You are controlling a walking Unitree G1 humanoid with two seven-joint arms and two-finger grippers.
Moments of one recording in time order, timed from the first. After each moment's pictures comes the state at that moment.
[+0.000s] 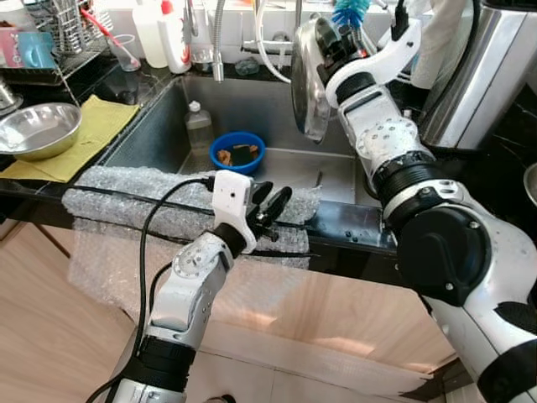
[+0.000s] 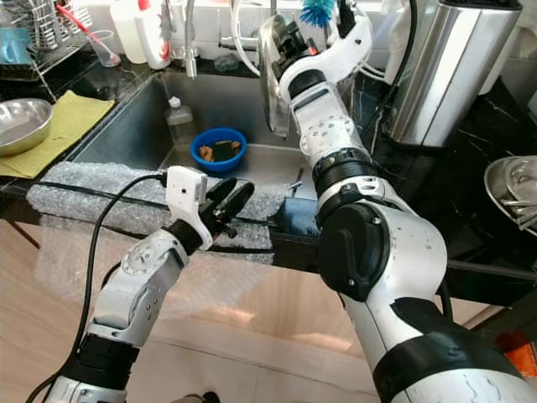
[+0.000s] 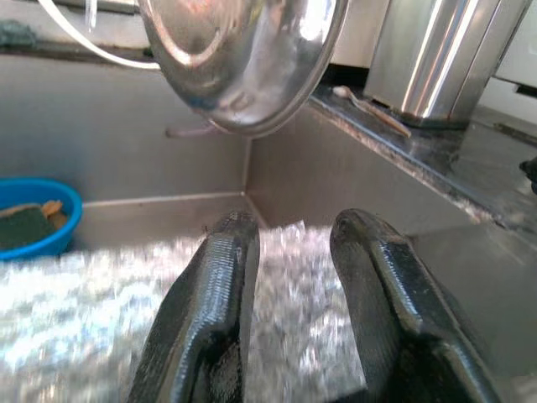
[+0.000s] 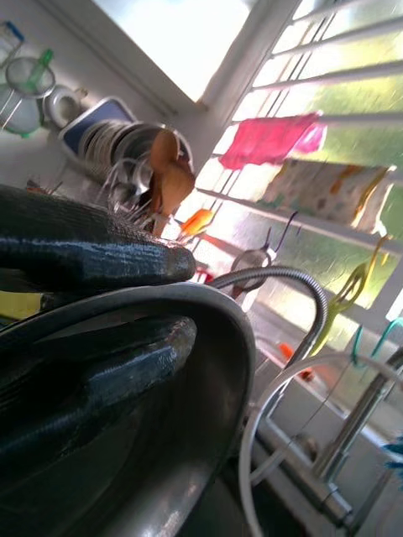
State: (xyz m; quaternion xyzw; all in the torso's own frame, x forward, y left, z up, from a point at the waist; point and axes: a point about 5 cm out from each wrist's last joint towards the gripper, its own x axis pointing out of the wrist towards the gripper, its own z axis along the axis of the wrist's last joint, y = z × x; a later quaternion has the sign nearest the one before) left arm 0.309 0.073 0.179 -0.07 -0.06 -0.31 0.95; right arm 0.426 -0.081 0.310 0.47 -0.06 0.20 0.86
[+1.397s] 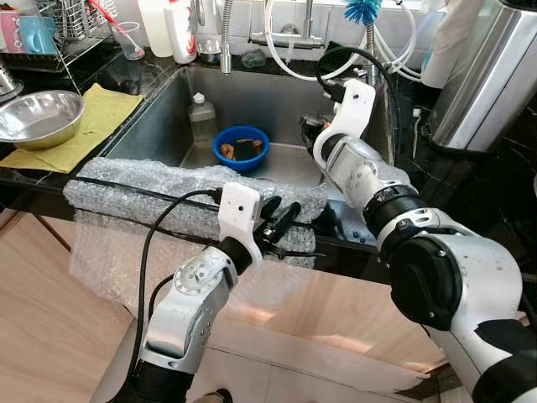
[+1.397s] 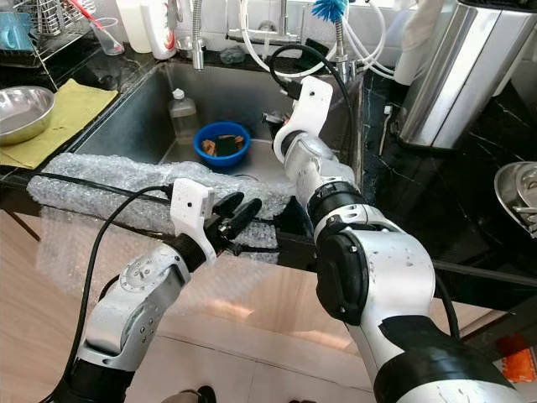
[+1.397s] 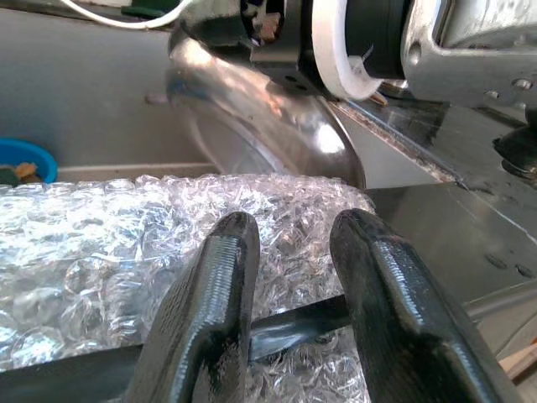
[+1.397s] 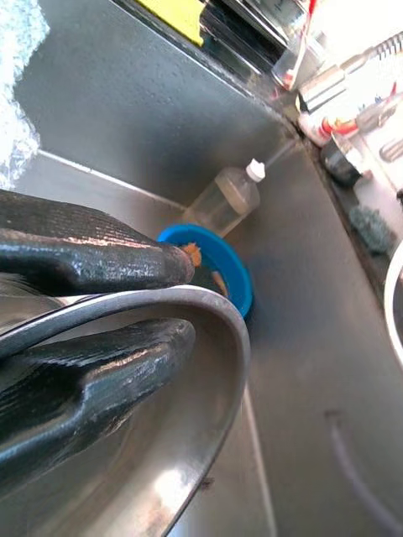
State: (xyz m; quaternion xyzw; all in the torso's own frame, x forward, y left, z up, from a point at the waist) left arm 0.283 0.063 0.181 -0.07 -0.04 -0.33 0.94; right arm 0.424 -0.090 0.230 0.22 0.12 0.09 0.96
